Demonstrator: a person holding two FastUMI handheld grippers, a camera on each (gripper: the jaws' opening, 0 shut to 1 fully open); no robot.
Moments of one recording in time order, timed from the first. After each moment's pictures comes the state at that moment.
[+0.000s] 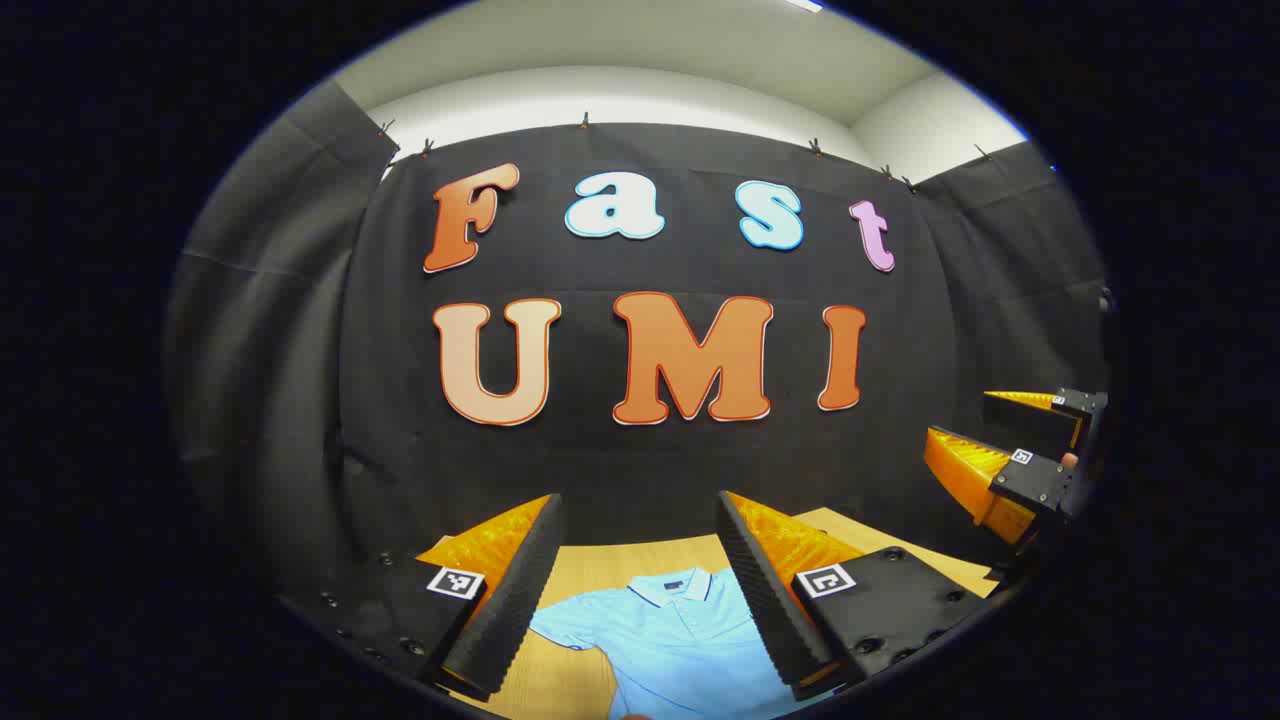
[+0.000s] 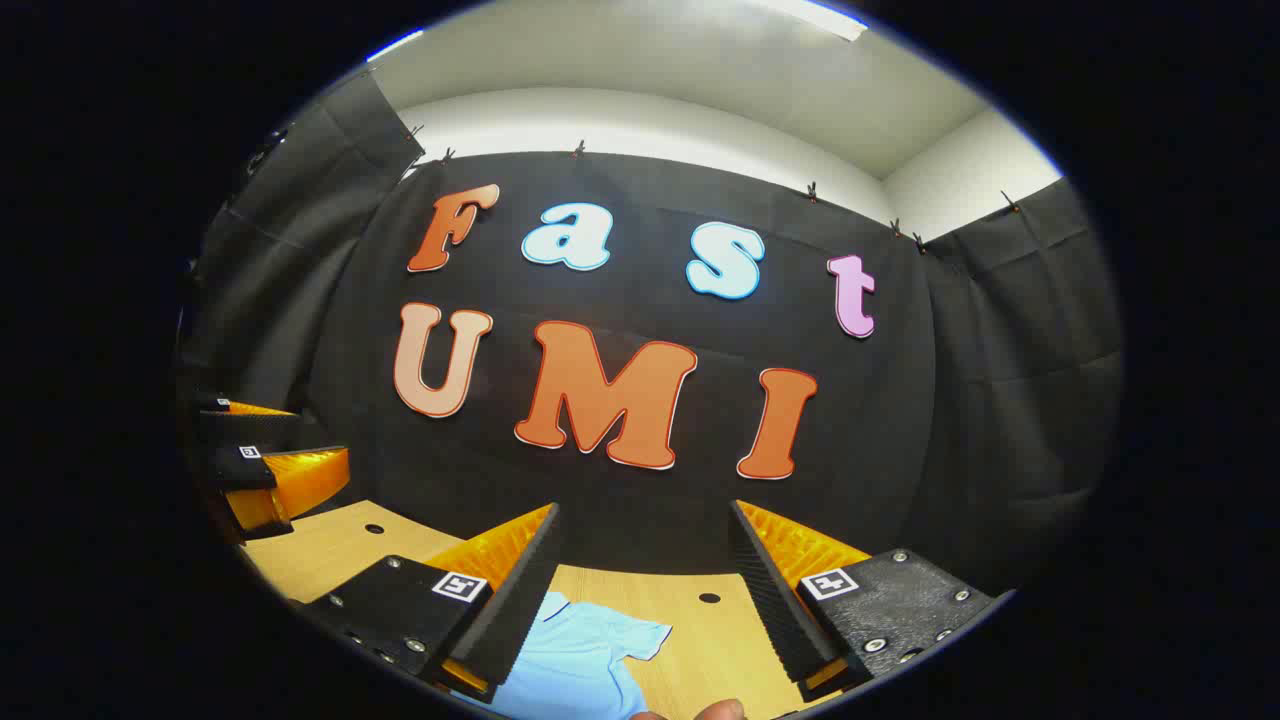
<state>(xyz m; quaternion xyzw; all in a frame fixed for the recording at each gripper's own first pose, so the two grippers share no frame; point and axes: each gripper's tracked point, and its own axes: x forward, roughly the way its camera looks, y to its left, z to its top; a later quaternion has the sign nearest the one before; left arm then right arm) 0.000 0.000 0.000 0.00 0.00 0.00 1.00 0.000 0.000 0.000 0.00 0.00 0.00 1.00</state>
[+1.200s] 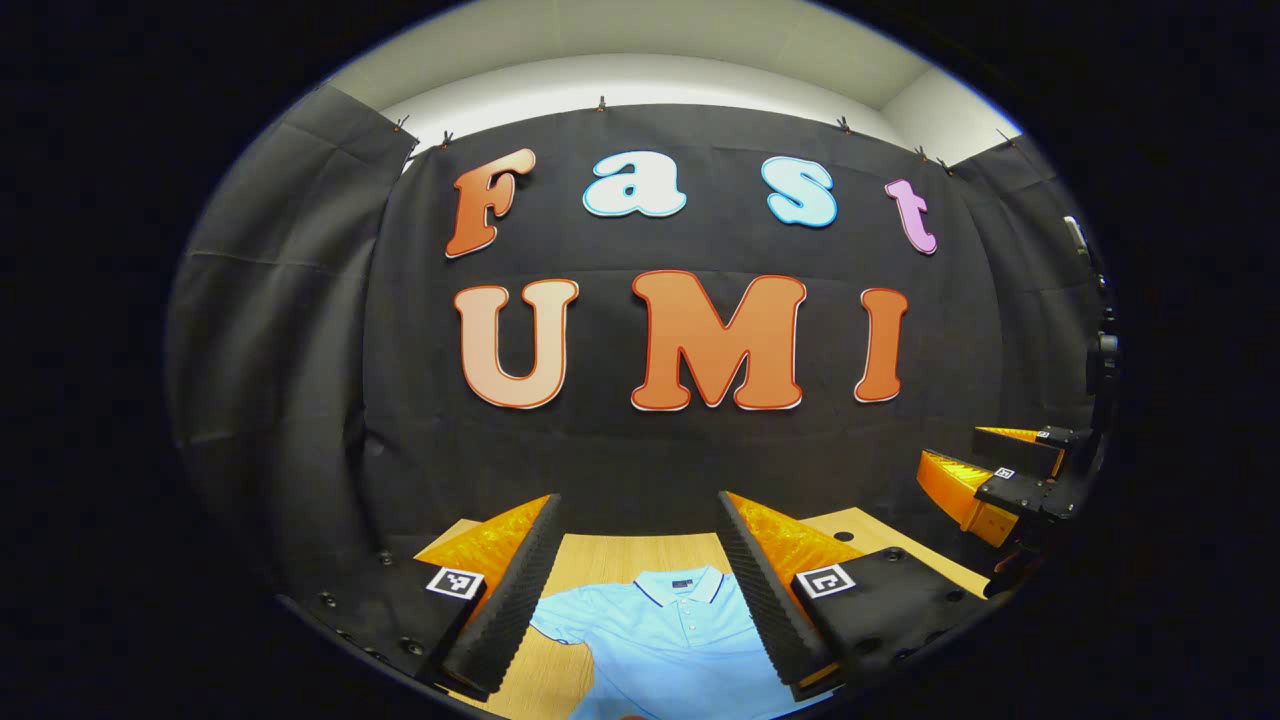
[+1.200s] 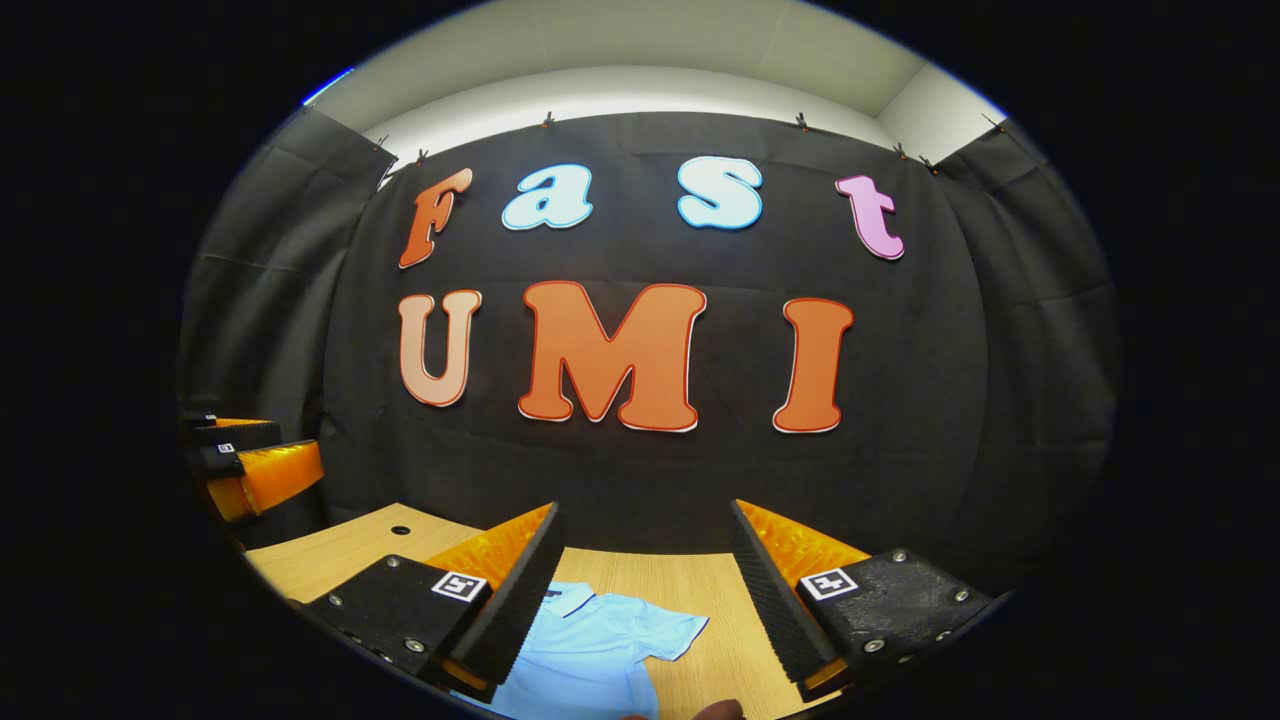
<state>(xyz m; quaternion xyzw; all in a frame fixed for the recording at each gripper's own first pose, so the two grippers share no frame) 0.032 -0.028 -0.022 0.01 0.03 0.08 1.00 0.084 -0.035 -0.079 0.07 0.06 0.06 0.99</state>
